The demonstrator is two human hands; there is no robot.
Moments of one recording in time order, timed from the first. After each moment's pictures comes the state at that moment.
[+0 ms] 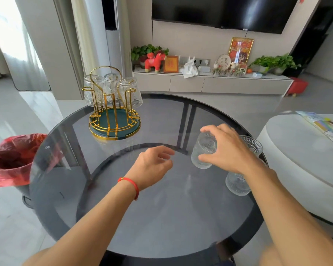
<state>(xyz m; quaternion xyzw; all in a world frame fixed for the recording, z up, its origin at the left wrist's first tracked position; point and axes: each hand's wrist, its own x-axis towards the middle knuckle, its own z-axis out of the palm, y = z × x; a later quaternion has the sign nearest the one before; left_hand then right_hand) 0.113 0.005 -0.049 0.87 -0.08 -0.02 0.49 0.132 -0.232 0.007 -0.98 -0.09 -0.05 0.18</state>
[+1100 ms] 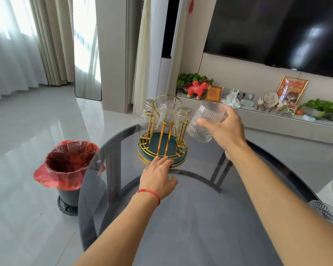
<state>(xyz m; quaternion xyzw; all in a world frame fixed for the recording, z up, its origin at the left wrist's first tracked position) 0.186 0.113 -0.080 0.96 0.01 0.14 0.25 0.274 -0.053 0.056 -0.84 -0.08 -0.18 0.50</state>
